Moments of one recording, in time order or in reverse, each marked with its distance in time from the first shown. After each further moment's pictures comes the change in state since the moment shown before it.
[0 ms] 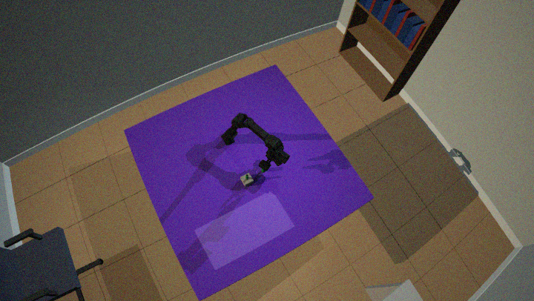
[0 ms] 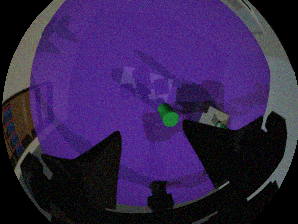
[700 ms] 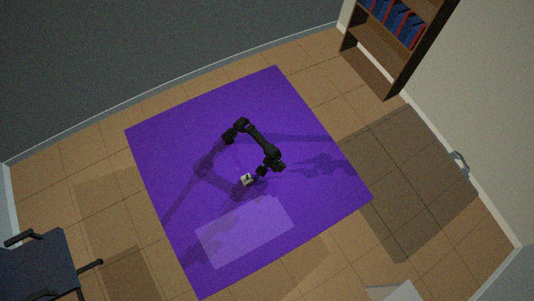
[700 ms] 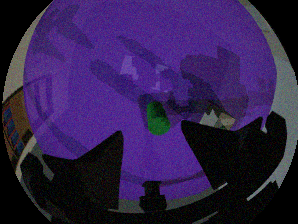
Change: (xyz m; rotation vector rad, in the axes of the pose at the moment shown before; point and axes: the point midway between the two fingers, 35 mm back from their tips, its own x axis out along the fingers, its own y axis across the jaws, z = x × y) arm 0.038 -0.027 -0.006 -0.004 0.109 0.032
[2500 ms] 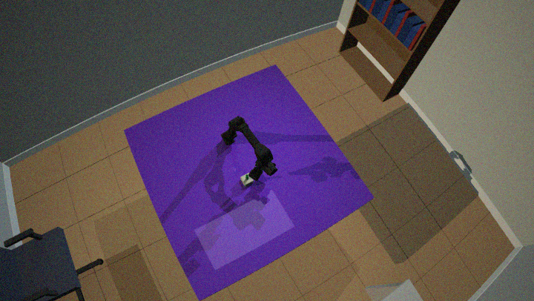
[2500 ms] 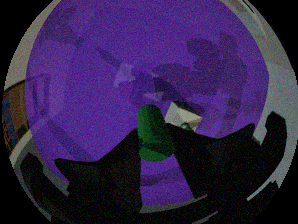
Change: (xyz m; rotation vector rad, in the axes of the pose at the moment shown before) arm -0.041 -0.058 -0.016 -0.070 -0.079 -0.052
